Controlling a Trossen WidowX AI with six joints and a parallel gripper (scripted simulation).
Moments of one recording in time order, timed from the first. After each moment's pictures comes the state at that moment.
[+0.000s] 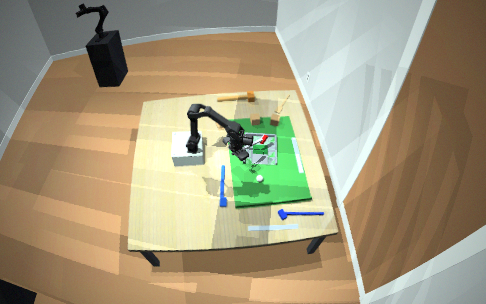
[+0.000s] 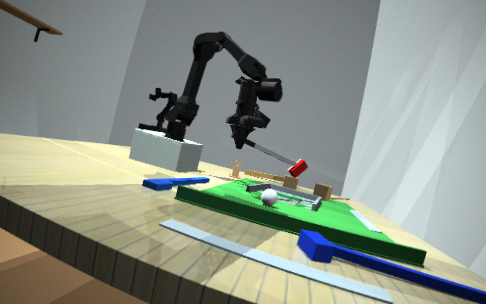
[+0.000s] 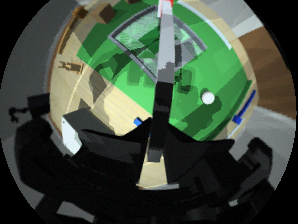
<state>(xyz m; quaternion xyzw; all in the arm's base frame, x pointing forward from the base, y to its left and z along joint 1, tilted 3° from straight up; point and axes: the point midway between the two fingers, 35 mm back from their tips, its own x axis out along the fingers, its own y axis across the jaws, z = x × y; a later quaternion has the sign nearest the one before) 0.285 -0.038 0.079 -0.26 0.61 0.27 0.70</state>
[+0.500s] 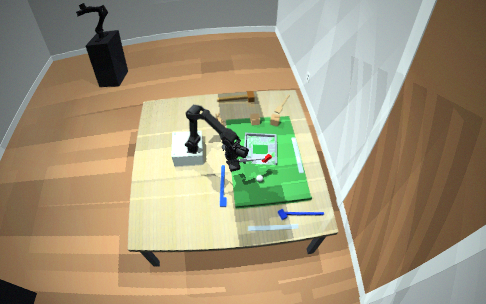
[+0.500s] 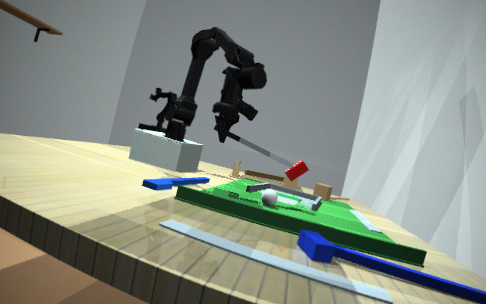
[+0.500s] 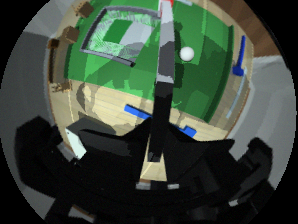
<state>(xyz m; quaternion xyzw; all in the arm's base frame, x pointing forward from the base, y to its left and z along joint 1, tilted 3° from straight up) 0.264 -0.114 0.085 -0.14 0.66 0.13 0.73</state>
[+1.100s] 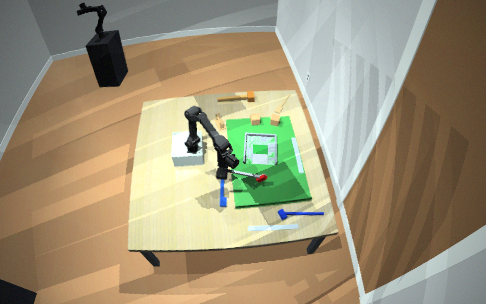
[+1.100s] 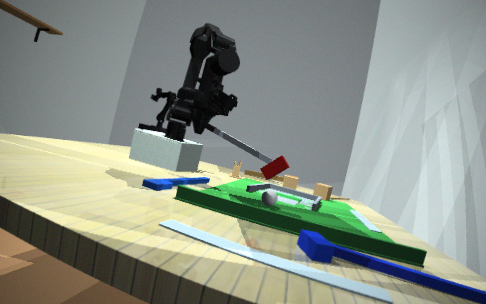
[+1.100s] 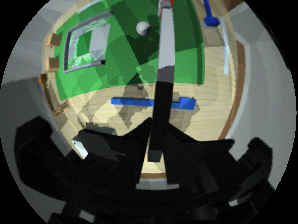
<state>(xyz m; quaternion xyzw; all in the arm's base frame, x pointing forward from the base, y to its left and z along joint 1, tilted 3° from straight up) 0.223 -0.182 0.093 -0.03 0.68 0.00 0.73</state>
